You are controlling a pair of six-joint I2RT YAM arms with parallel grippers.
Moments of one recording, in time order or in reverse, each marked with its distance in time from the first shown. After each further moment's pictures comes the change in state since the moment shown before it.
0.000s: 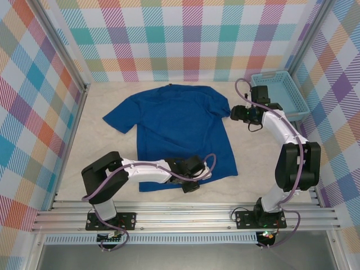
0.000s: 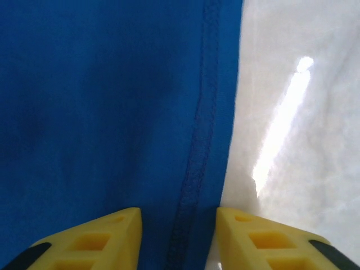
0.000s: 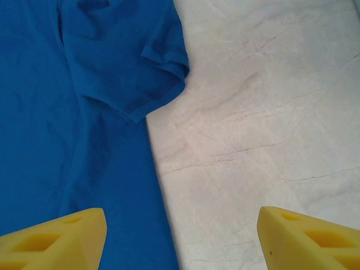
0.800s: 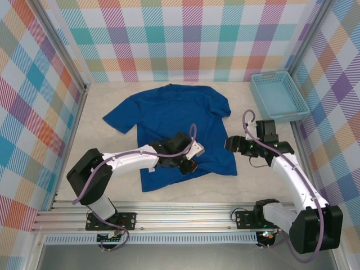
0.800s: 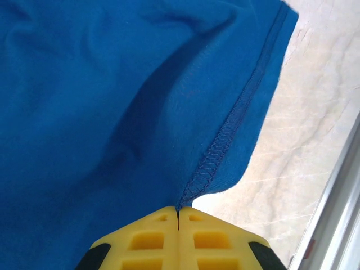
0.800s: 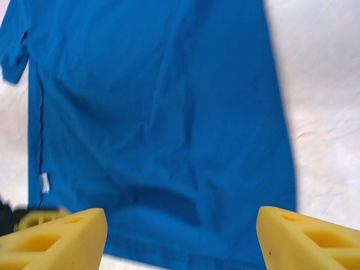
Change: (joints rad) left arm 0.243 -0.116 0.036 0.001 0.318 -0.200; right arm 0.076 -0.605 -0.506 -0.058 -0.314 0.107
